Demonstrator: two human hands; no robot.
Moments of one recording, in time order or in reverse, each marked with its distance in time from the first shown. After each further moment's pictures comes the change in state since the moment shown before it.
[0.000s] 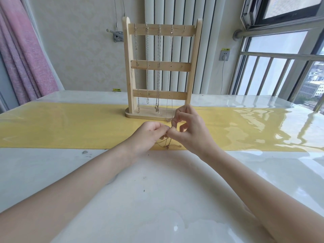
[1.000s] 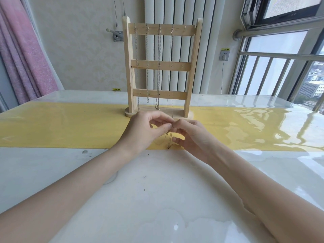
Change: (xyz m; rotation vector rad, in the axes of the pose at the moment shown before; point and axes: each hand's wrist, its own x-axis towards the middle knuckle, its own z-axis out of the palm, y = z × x) left_hand 0.001 0.002 -0.010 0.172 0.160 0.361; right_hand -0.002 -0.001 -0.007 0.686 -0.193 0.550
